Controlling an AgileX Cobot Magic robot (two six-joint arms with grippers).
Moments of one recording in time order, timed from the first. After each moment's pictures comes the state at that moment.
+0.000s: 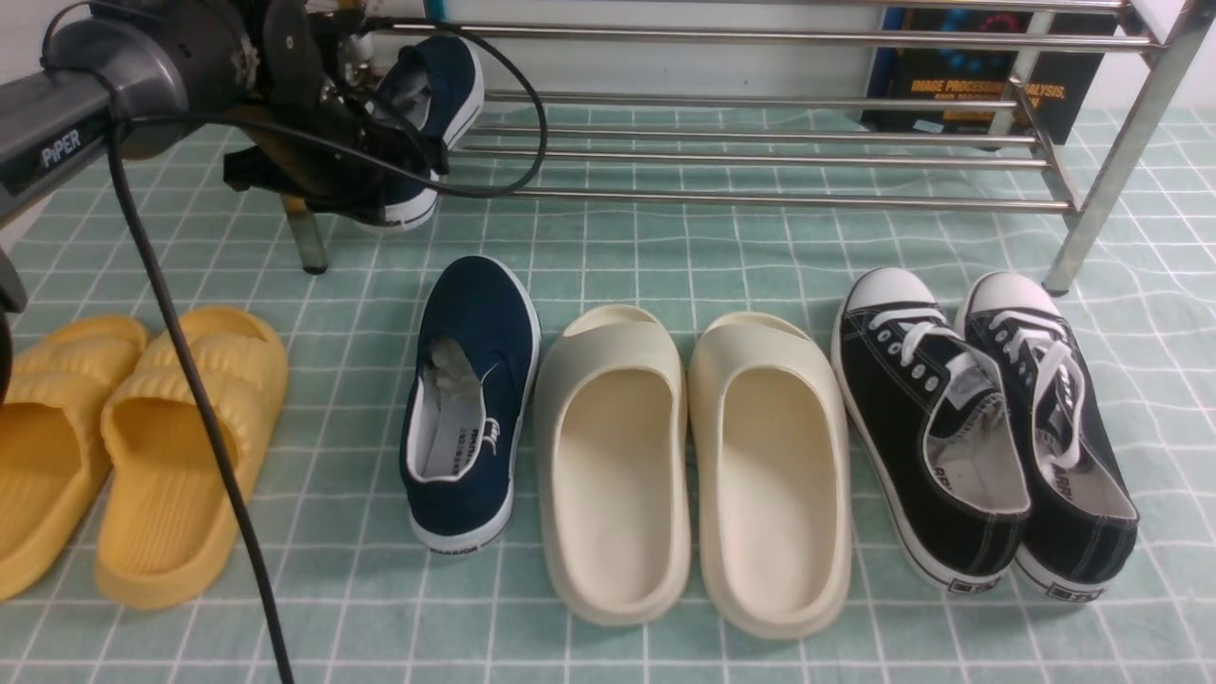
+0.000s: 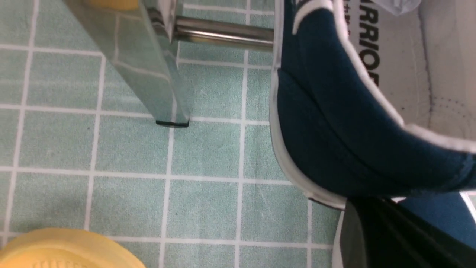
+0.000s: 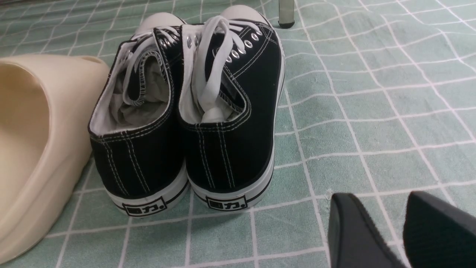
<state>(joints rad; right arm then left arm) -0.03 -0.01 0.01 0.01 0.39 0.16 -0.15 2.05 -1.78 0.03 0.73 -0.23</state>
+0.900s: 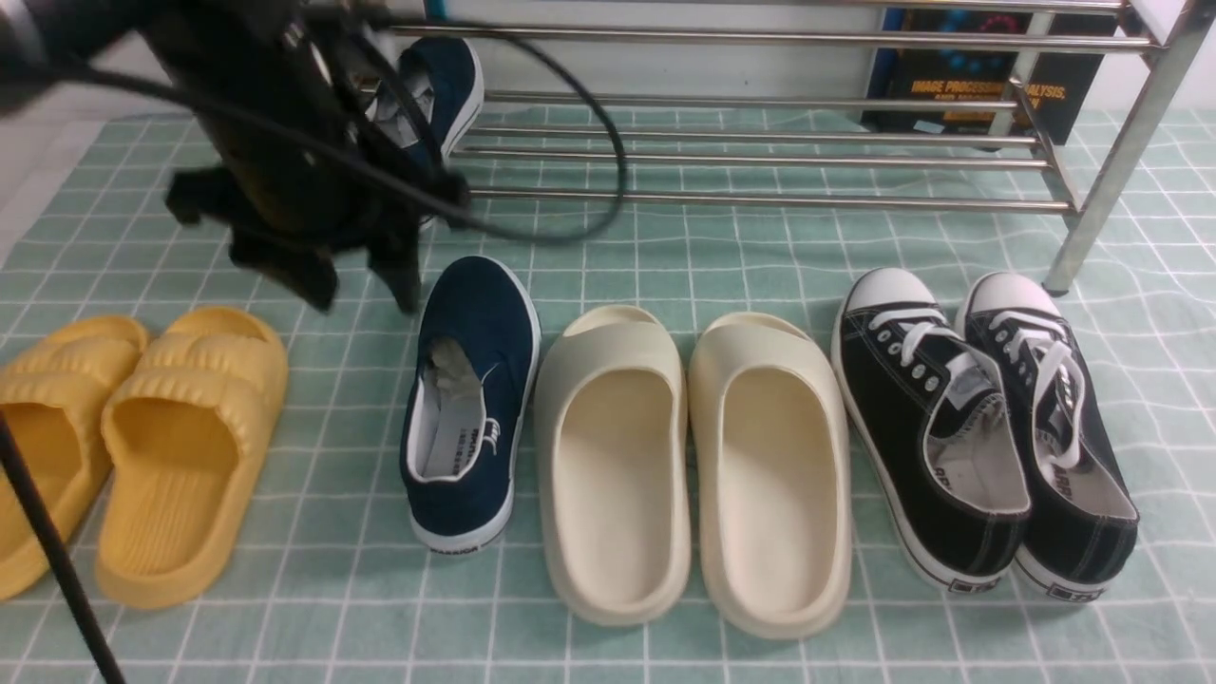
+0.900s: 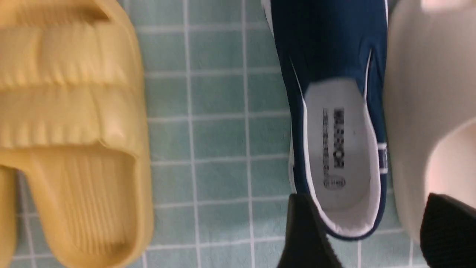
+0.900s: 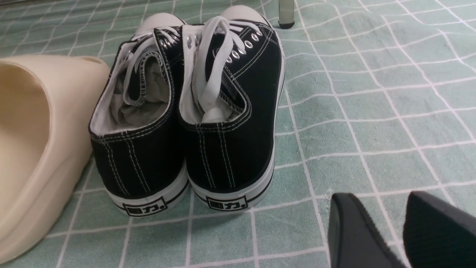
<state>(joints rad) -0.03 -0.01 0.01 0.01 0.39 0.16 -0.34 1.70 -1.51 0.00 1.19 -0.27</state>
